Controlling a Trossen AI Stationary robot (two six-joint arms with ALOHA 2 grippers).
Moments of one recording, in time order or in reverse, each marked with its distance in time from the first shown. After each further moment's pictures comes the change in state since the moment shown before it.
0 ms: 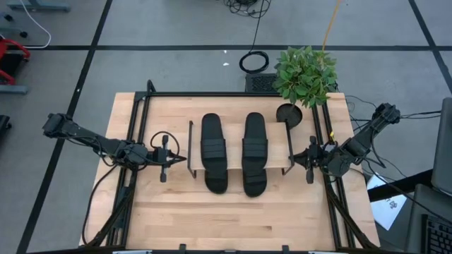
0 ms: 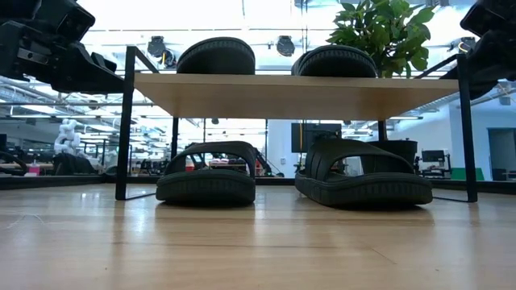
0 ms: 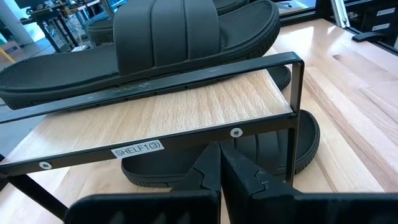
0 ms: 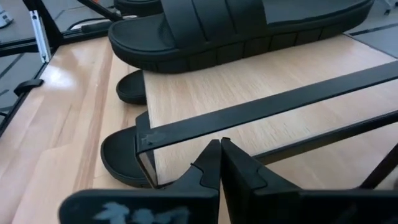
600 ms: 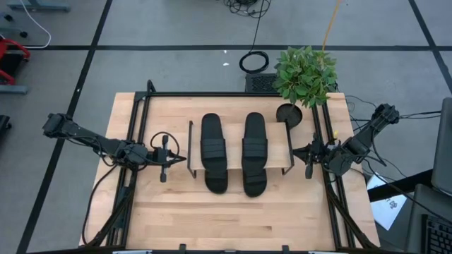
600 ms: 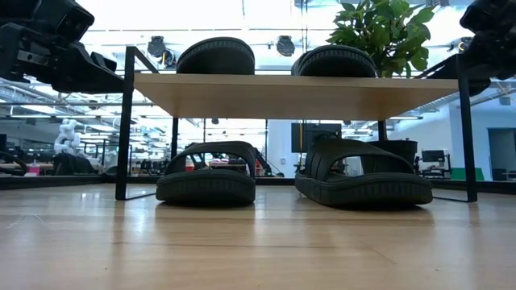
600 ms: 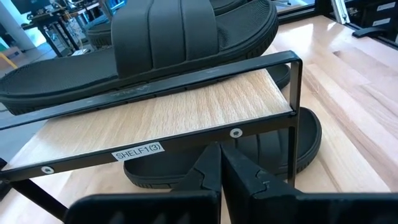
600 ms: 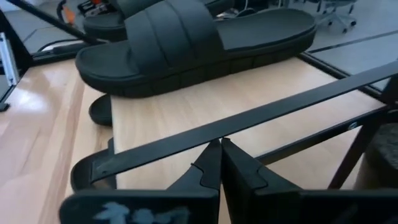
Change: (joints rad) left arm 0.000 0.000 0.000 0.000 0.000 0.026; right arm 0.000 -0.041 0.000 -0.010 0.125 -0.013
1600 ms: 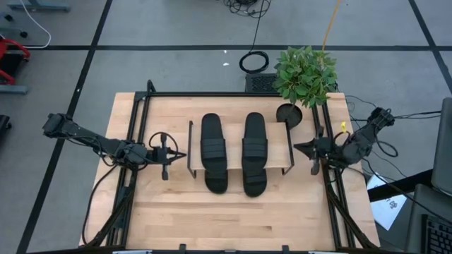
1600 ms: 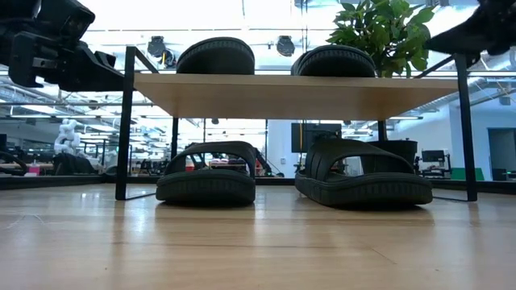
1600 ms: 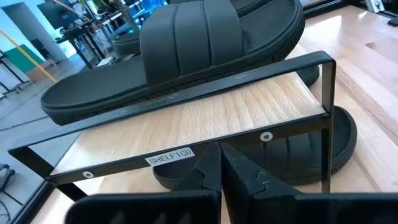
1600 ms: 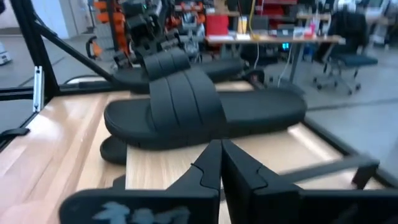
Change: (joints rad) left arm 0.000 0.000 0.000 0.022 -0.088 0.080; right arm 0.000 -0.189 -0.001 0.174 0.015 -0.411
